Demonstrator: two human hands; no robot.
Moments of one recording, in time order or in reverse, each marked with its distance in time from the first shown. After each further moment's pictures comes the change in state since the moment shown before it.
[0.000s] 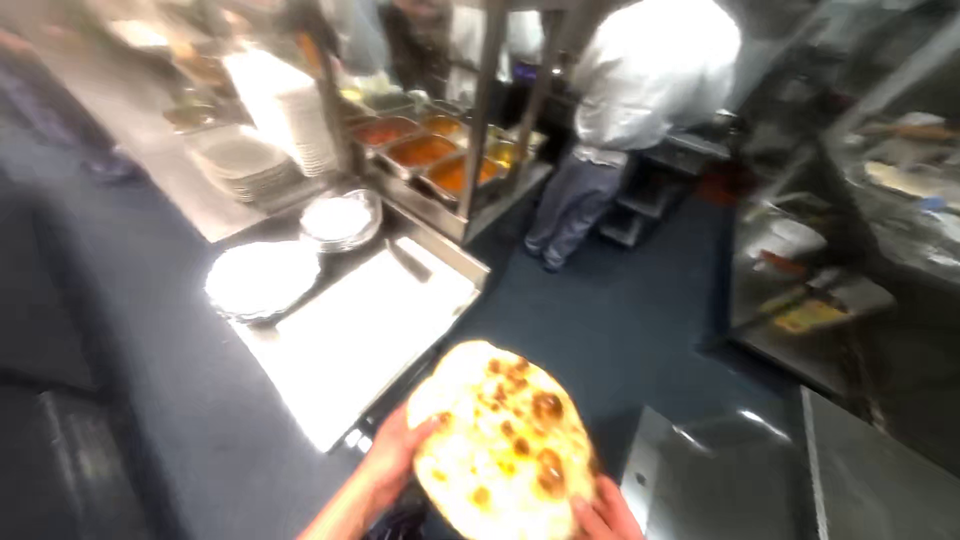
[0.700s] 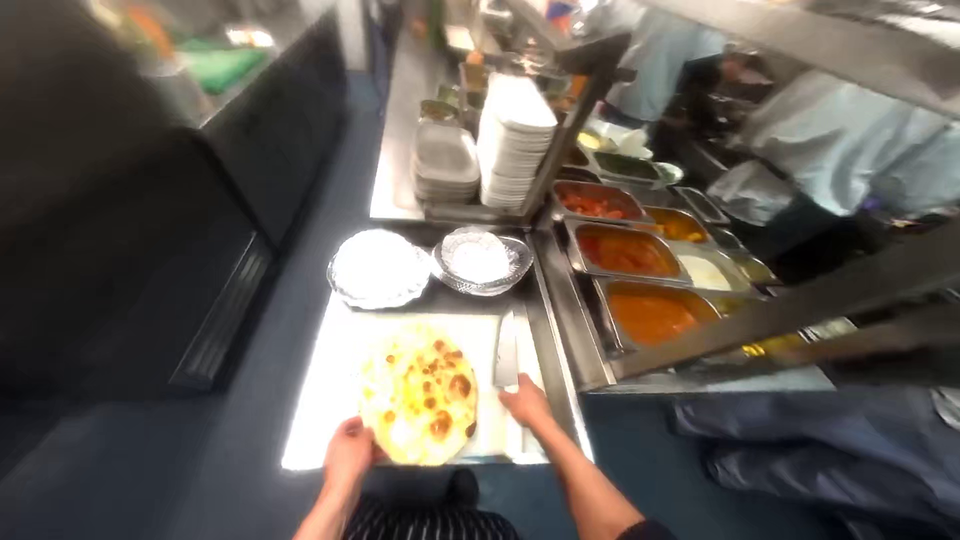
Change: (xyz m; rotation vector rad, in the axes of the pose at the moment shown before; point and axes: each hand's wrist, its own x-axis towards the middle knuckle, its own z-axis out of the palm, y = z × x) left_hand 0.158 0.014 -0.058 -0.143 1.273 -0.175; right_hand 0.464 -0.083 0.338 -1.537 -0.777 -0.230
